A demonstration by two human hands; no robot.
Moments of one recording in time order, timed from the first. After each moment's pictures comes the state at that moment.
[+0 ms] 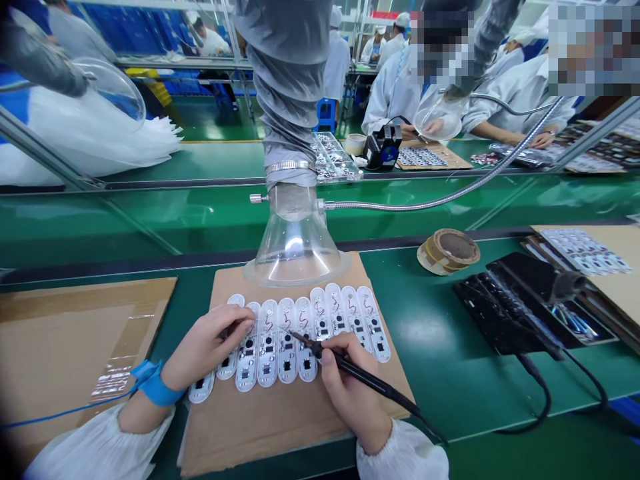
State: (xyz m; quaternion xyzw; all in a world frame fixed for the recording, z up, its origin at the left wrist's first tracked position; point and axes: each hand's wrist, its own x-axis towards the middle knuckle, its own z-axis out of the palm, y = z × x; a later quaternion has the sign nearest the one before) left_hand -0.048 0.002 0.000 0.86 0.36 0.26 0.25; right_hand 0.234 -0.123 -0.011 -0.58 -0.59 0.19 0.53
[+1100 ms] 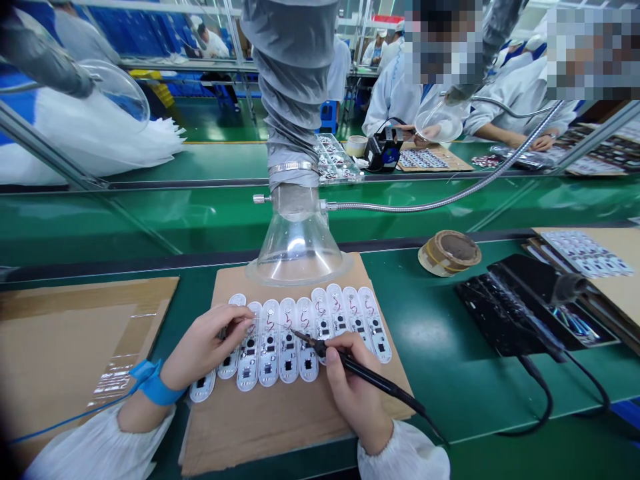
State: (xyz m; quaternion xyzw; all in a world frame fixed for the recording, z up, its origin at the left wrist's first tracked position) left_hand -0.049 0.001 0.004 0.86 0.36 0.28 0.22; right_hand 0.235 -0.124 -0.014 -0.58 -0.57 0.19 0.55
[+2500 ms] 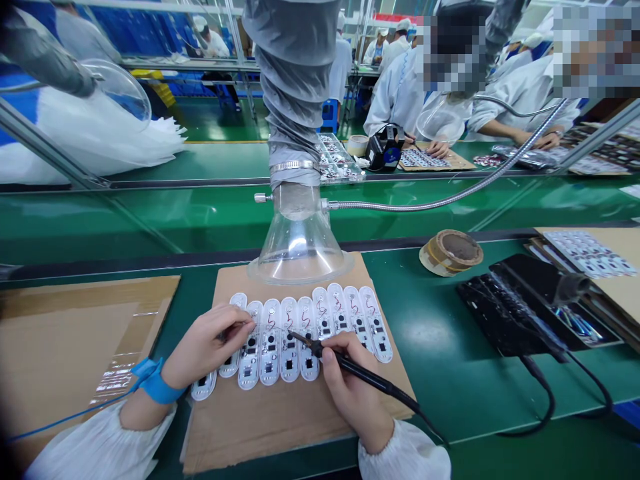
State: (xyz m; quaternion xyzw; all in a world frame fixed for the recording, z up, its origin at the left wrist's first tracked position) left_hand -0.050 0.002 0.003 0.88 0.33 0.29 0.21; right_hand 0.235 -0.124 -0.020 -0.57 -0.60 0.21 0.53
